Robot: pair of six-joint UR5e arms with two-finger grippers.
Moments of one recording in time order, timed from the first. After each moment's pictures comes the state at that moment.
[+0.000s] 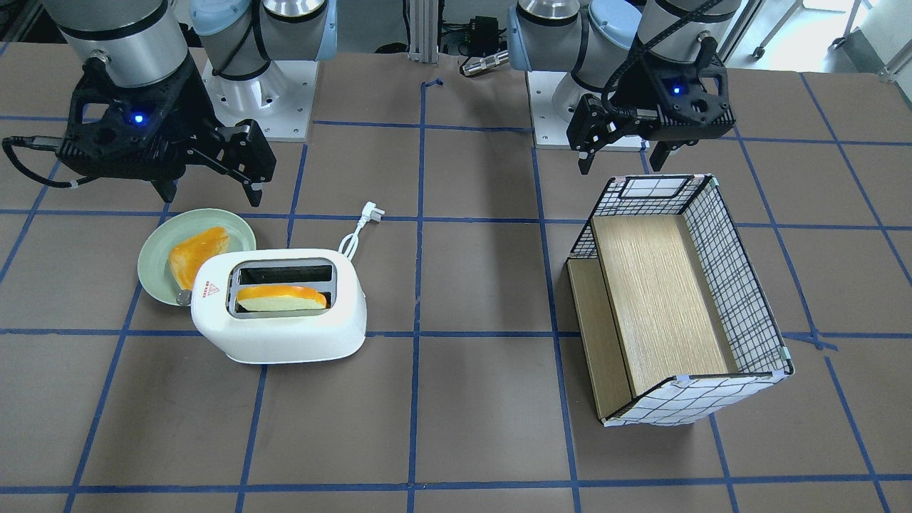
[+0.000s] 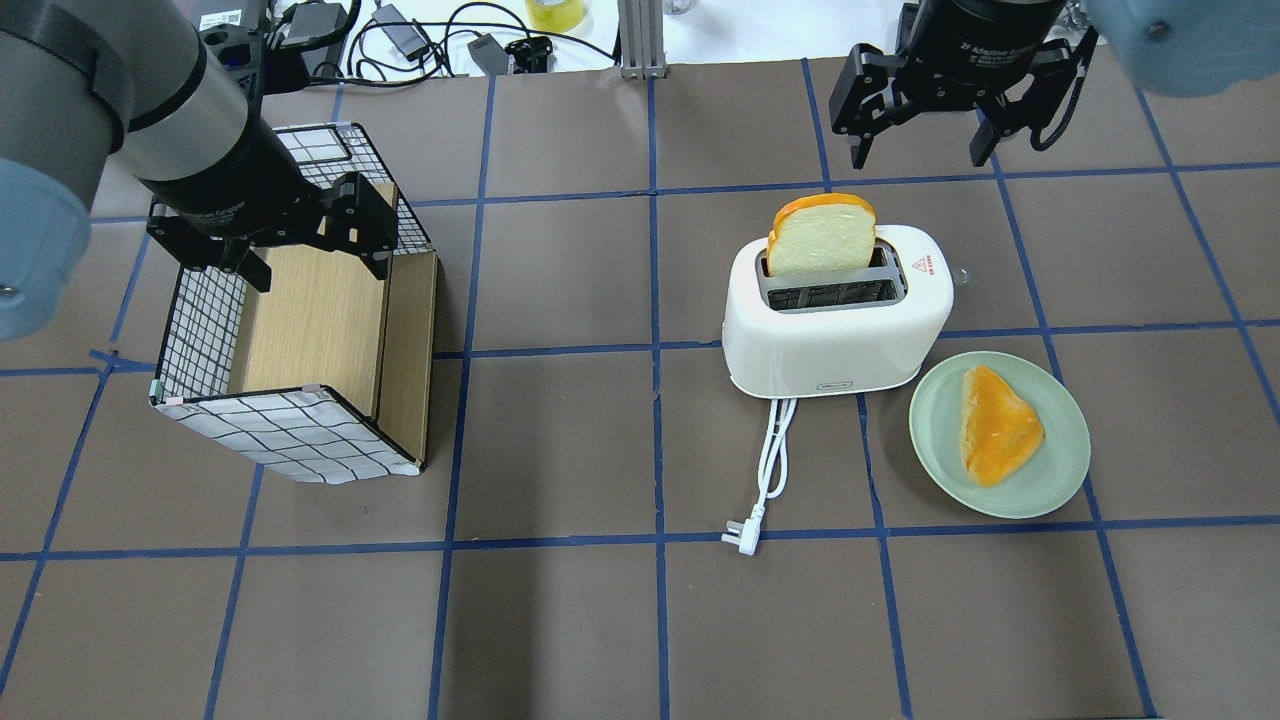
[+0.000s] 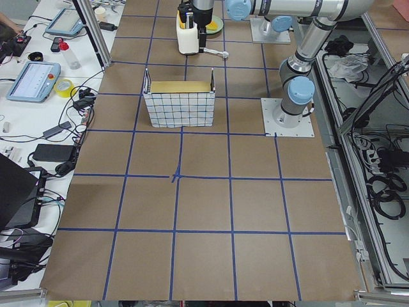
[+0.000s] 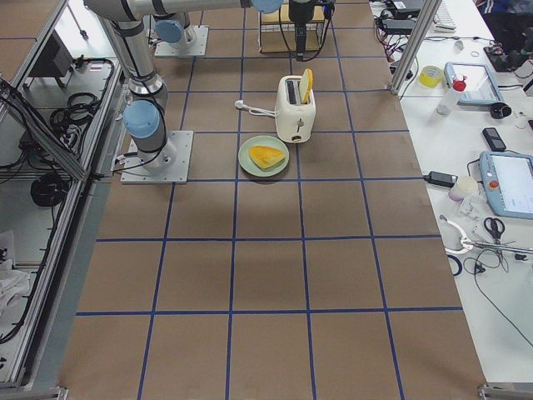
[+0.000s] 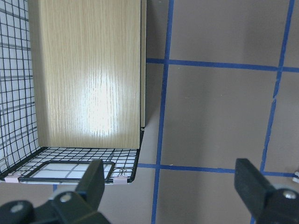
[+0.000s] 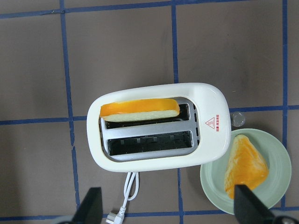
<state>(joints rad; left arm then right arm) -1.57 -1.47 -1.67 -1.51 1.59 -0.08 1.62 -1.49 1.43 -1.57 -1.59 0.09</state>
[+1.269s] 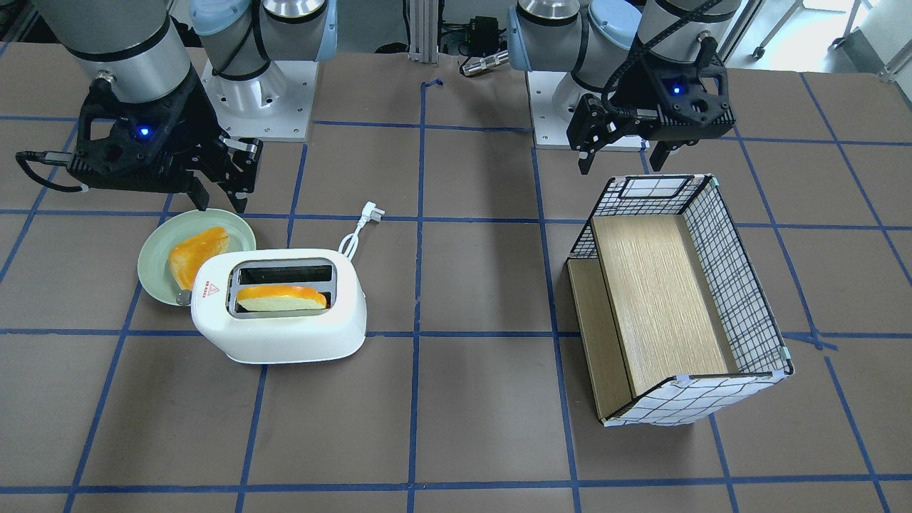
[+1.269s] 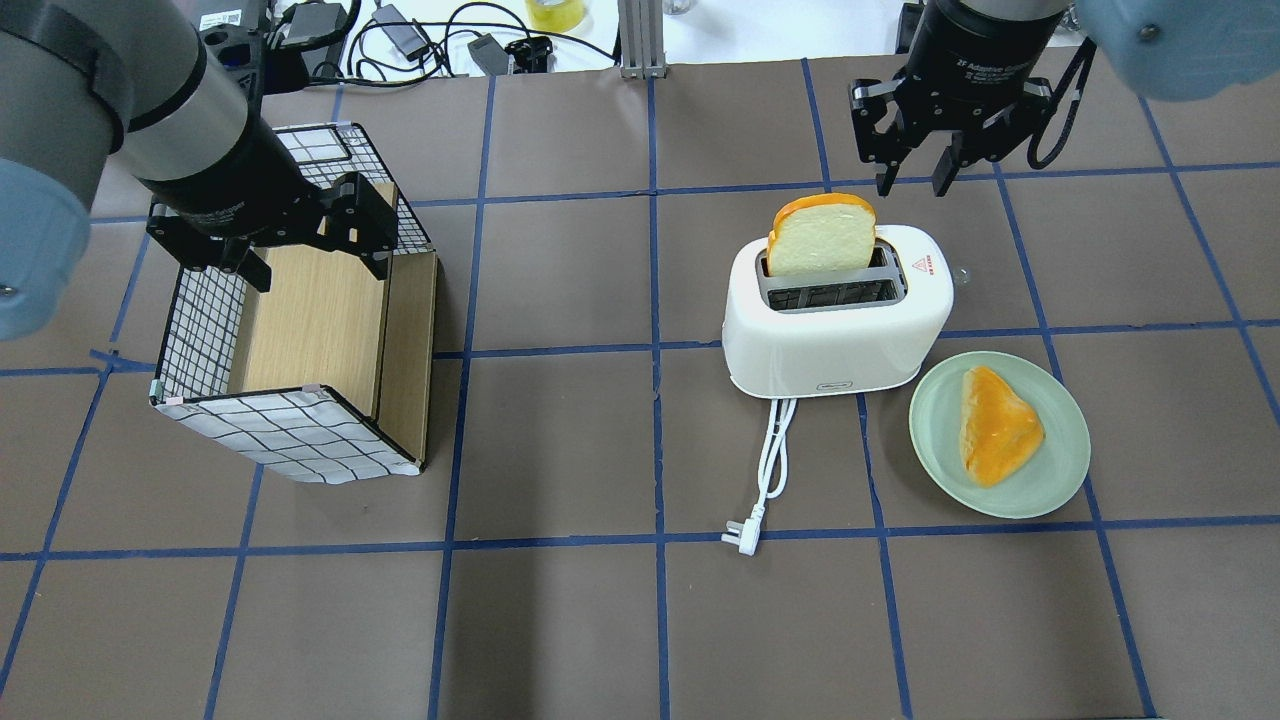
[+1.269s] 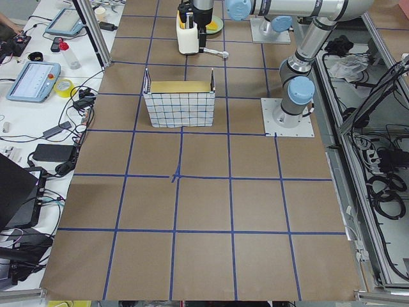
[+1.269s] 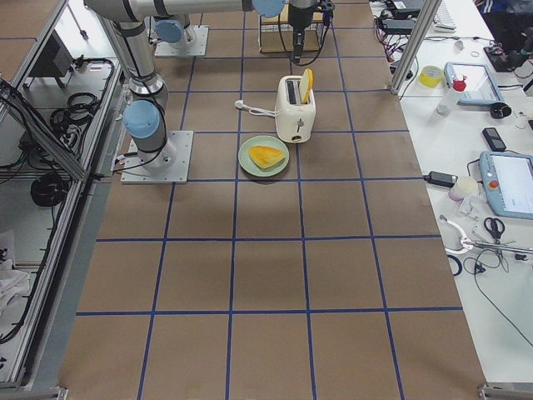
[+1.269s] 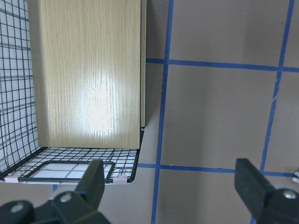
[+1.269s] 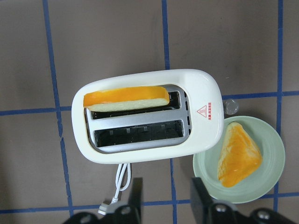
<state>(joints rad) -1.57 -1.47 -1.67 -1.51 1.59 -0.08 1.60 -1.48 1.44 -1.52 -1.56 0.09</state>
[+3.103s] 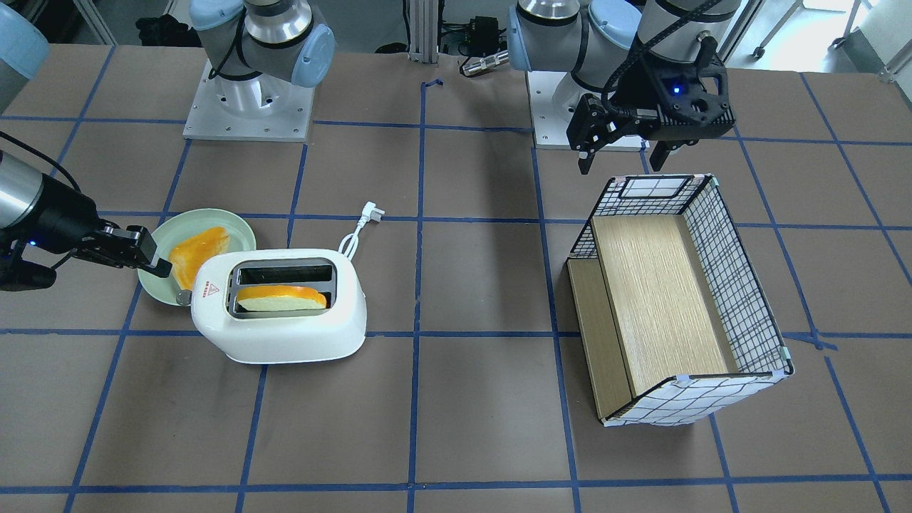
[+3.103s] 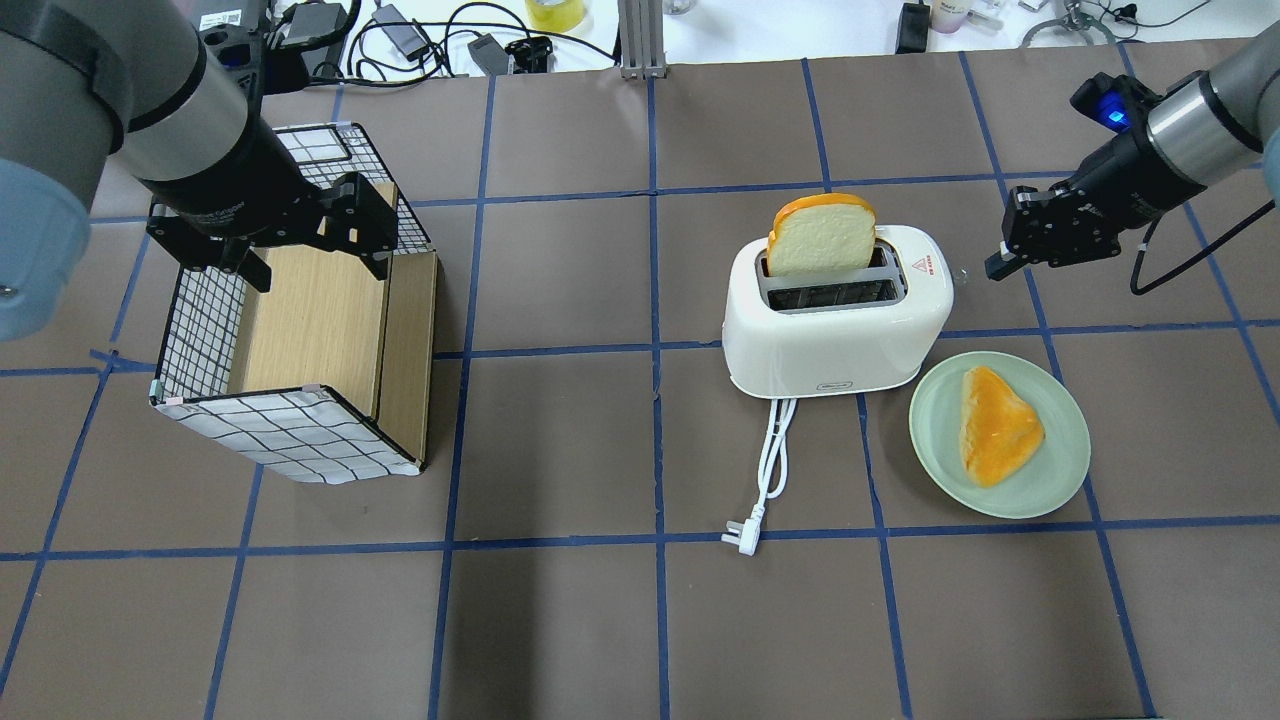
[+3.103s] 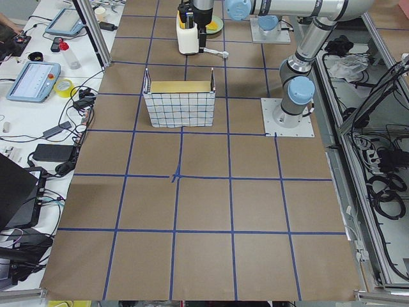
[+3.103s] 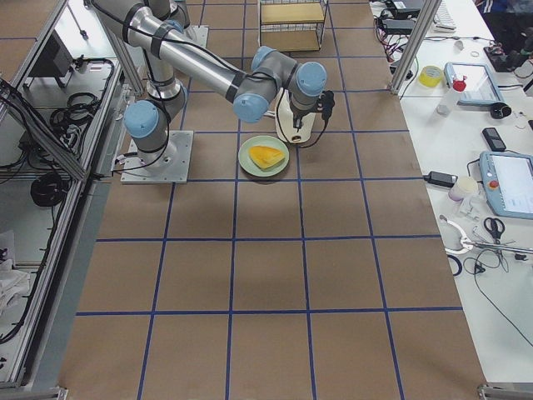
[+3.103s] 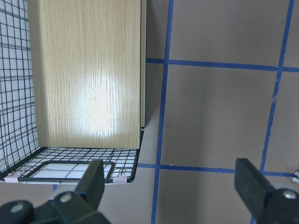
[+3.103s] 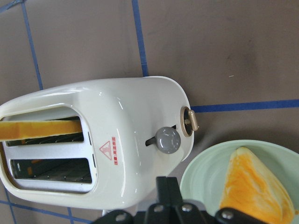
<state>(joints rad) -1.57 -1.47 -1.67 -1.51 1.59 -0.08 1.16 -1.41 1.77 -1.72 -1.15 -0.33</state>
